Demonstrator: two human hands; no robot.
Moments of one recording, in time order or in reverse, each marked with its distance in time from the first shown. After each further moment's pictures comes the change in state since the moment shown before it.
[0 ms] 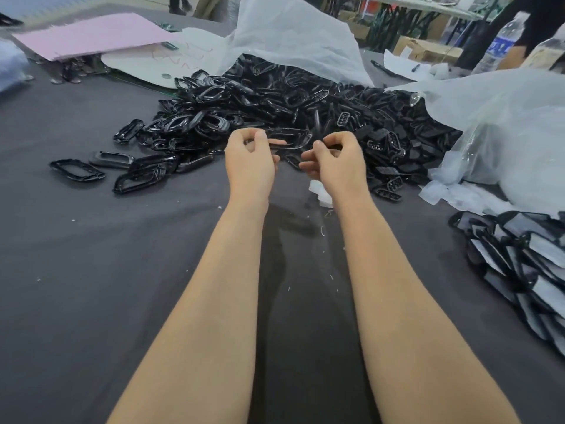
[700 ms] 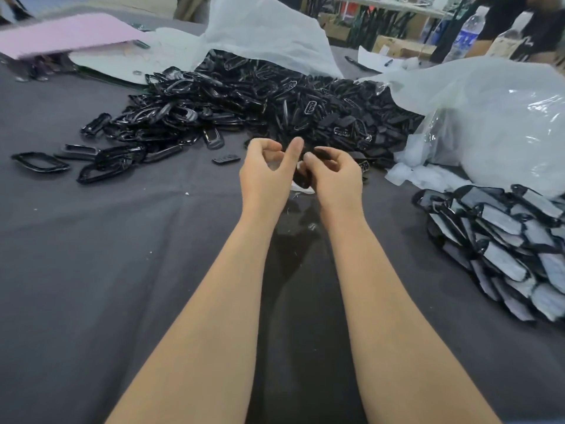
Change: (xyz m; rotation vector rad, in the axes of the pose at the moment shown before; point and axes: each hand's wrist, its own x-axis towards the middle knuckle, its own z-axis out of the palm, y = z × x) left_hand -0.050 -0.033 0.029 0.220 -0.167 0.174; right_hand -0.035 0.023 -0.039 0.256 0.137 0.078
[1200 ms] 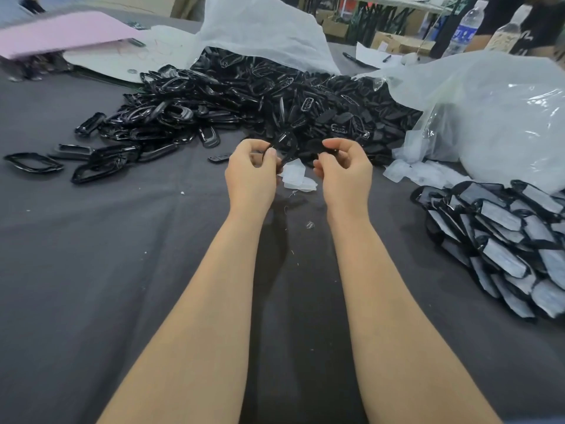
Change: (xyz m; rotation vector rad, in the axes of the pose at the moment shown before) left_hand 0.007 -0.001 -0.005 -0.077 0.032 -0.085; right_hand -0.001 -0.005 -0.008 -0.067 0.116 -0.122
